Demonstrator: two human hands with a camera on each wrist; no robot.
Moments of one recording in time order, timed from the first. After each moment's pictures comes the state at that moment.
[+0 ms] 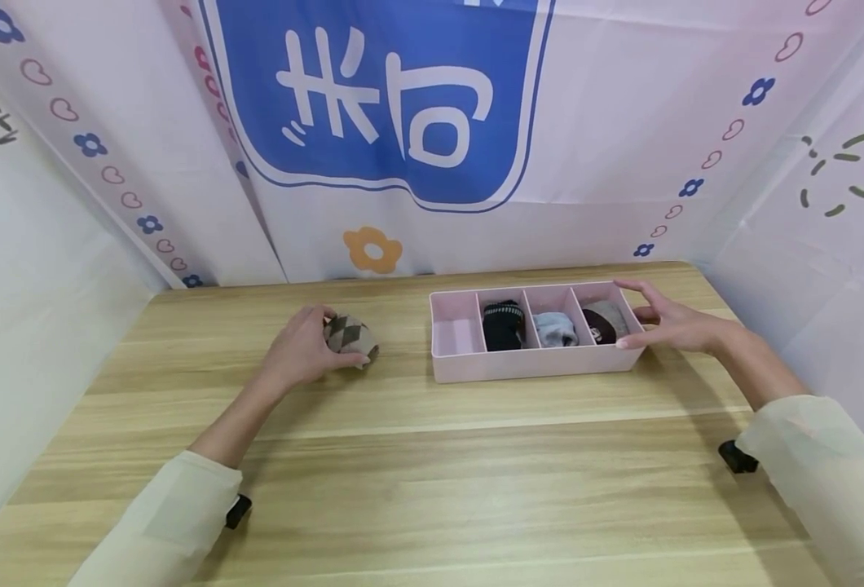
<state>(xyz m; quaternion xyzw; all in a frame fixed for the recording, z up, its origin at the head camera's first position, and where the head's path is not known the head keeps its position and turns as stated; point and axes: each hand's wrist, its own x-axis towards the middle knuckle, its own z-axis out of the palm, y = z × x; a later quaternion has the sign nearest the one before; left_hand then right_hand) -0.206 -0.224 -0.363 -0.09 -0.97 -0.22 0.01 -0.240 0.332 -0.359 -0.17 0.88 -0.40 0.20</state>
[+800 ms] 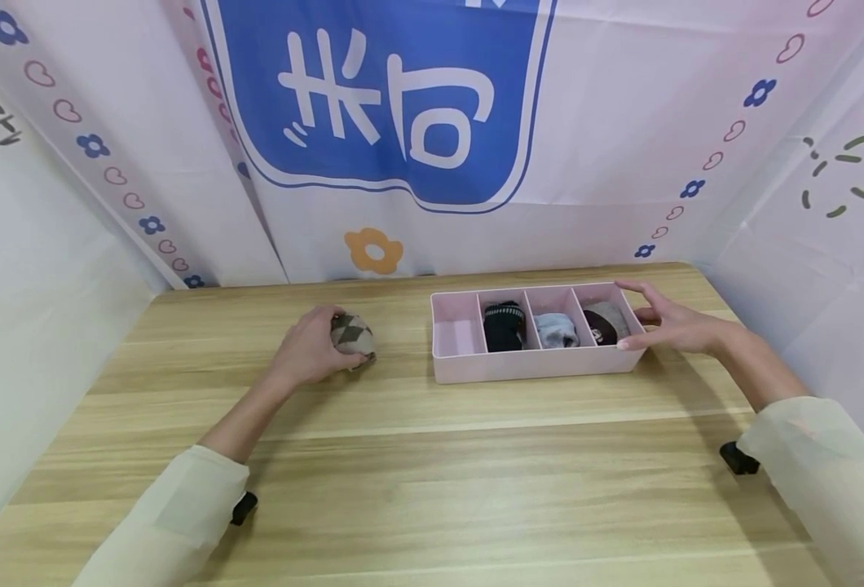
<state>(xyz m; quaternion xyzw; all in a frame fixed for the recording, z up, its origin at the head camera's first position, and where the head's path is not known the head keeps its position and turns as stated) -0.211 -0.222 -0.368 -0.13 -0.96 -0.24 0.03 -0.240 0.333 -0.359 -0.17 0.88 -0.39 0.20</state>
